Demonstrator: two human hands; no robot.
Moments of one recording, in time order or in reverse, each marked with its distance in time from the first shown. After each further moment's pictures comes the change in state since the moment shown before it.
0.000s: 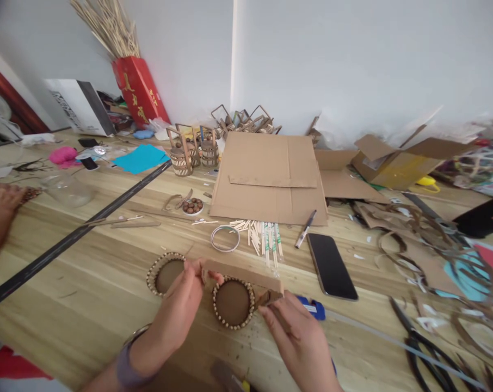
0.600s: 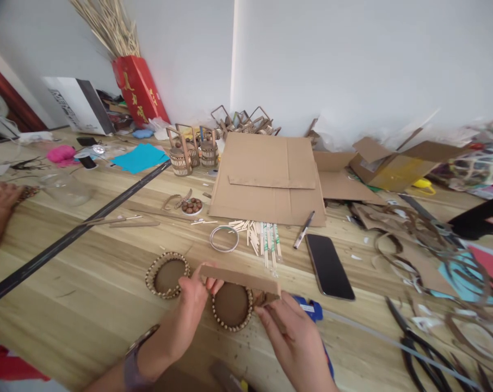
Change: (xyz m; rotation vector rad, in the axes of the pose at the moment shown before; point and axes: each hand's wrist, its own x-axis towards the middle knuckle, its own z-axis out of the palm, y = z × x) left_hand -0.010 -0.003 0.004 -0.005 -0.201 0.037; right_hand -0.007 0.004 0.003 -0.057 -0.057 0.016
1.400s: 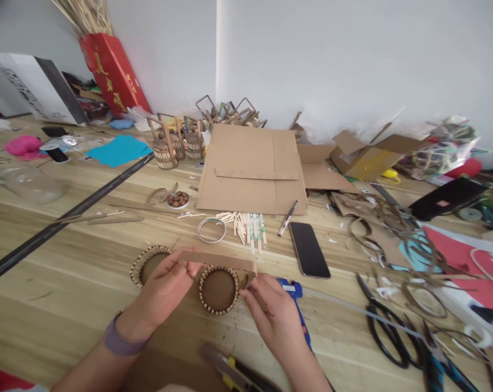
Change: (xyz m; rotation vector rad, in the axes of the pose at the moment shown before) left_hand 0.022 0.015 -0.013 -0.319 -0.018 -0.076; right_hand 0.004 -0.007 -0.001 0.090 -0.019 0.051
